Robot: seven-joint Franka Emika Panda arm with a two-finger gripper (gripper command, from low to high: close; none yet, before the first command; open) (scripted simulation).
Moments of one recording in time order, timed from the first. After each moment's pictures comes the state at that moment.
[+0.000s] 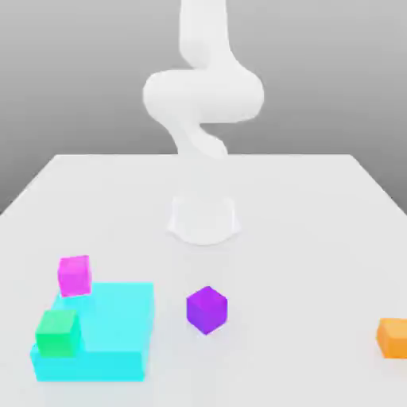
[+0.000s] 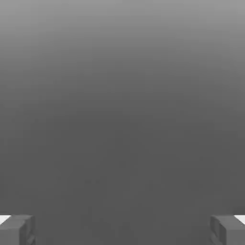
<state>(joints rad) 0.01 -0.74 0.00 -2.37 -0.02 2.35 0.75</state>
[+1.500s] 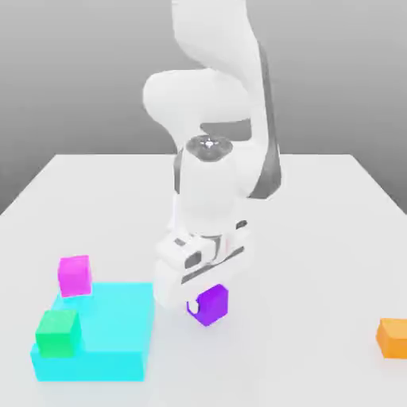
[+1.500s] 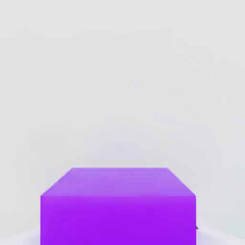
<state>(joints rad) 0.09 0.05 -0.07 -2.95 -0.02 3.00 0.10</state>
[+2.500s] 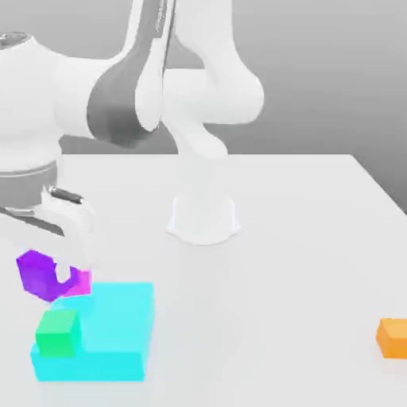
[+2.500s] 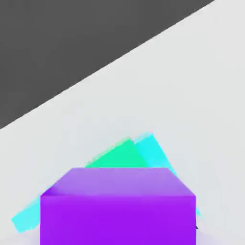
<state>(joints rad) -0.23 0.09 -0.22 -2.43 0.04 2.52 0.87</state>
